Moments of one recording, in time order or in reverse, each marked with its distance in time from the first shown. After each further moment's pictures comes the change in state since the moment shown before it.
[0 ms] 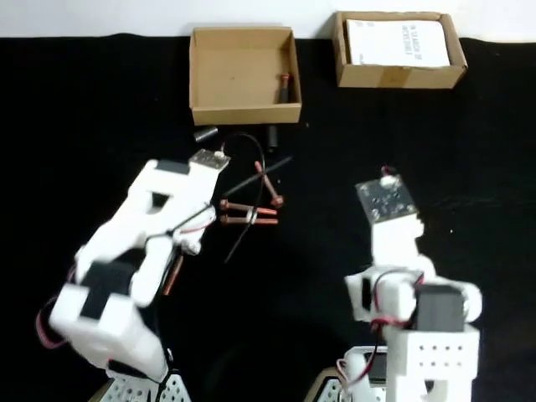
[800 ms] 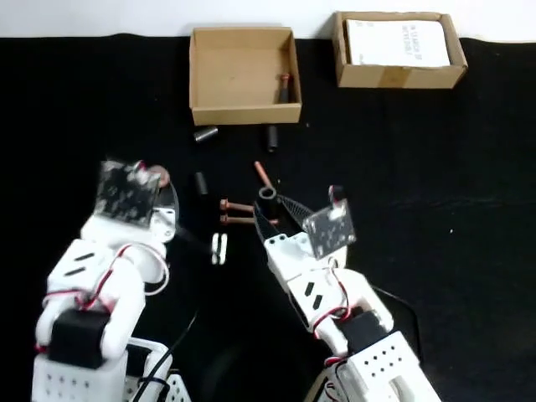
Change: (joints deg) left arm -0.2 -85.2 19.6 -12.2 0.2; right arm -25.8 -10.4 44.3 -91.9 -11.9
